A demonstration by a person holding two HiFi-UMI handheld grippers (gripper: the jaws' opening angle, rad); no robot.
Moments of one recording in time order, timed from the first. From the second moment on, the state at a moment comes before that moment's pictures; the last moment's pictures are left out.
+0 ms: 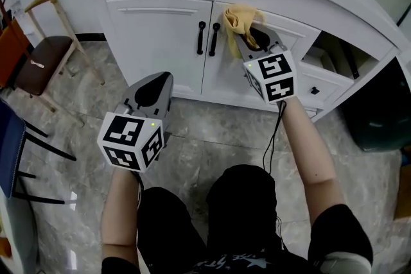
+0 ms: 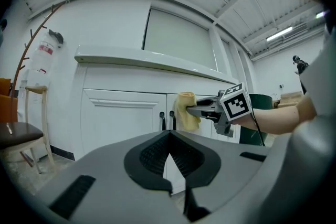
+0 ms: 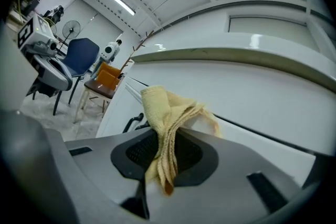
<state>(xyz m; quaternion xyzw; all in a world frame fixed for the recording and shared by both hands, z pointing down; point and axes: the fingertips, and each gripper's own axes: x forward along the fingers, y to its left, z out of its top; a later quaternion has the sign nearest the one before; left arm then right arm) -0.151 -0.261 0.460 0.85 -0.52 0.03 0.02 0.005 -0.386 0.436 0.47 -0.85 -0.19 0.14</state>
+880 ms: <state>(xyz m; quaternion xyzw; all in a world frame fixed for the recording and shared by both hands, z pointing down) -0.065 -0.272 0.478 0.88 -0.46 0.06 0.03 0.207 -0.354 0.446 0.64 -0.75 -0.12 0.13</state>
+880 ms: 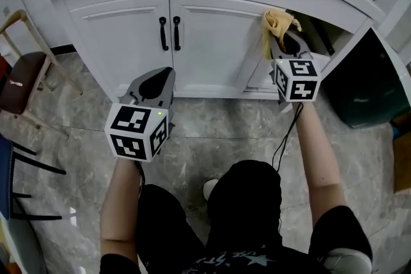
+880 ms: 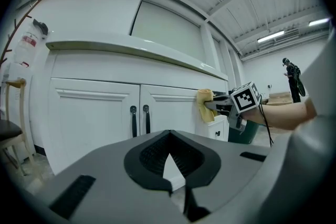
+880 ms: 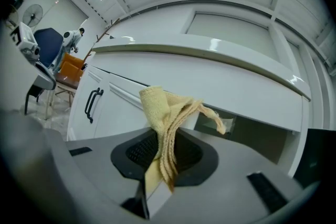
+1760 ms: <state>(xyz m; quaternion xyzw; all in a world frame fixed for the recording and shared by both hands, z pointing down) -0.135 -0.261 0.504 0.85 -0.52 0.08 0.04 -0.008 -0.392 0.520 0.50 -0.86 -0.09 0.11</state>
